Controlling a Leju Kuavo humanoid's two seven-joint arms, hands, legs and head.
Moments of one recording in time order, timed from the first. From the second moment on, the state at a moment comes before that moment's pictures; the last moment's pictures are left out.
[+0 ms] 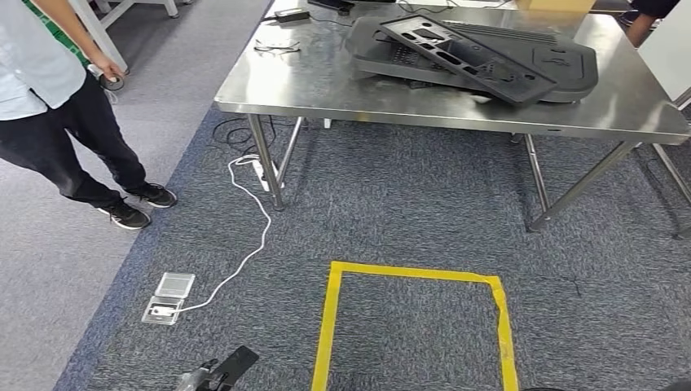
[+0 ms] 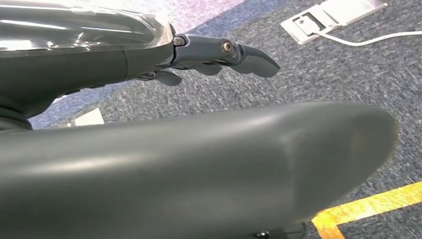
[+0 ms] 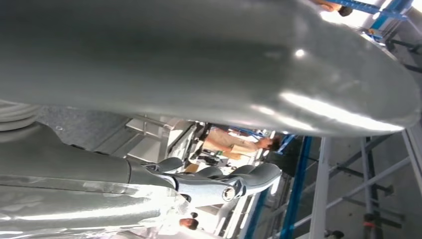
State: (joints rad) left arm -0.08 -0.20 0.70 -0.21 -1.17 0.29 -0.28; right arm 0.31 0.14 -0.03 -1.96 0.49 -0.70 -0.59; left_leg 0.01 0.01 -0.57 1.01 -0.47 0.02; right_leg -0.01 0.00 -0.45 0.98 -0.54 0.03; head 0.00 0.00
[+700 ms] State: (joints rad) left arm -0.08 -0.20 0.71 -0.21 -1.17 0.29 -0.28; right arm 0.31 0.14 -0.03 -1.95 0.49 -0.70 -0.59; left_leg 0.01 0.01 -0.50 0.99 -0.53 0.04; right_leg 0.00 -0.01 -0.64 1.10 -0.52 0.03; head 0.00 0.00
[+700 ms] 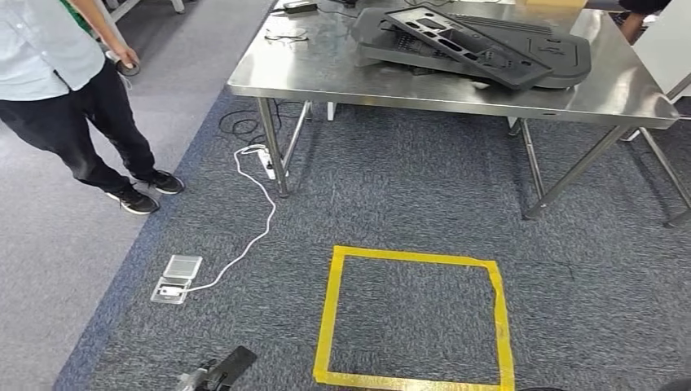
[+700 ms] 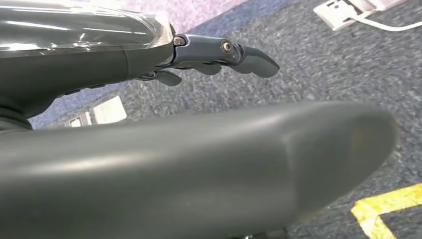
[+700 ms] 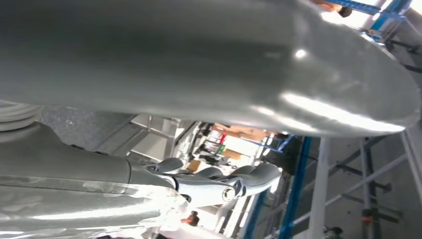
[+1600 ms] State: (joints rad) left arm -0.07 -0.20 0.71 -0.21 -1.18 0.30 -0.28; right arm 0.33 0.14 -0.02 -1.93 0.48 -0.69 -0.57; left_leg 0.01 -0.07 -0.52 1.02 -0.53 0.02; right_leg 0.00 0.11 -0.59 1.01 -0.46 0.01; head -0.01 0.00
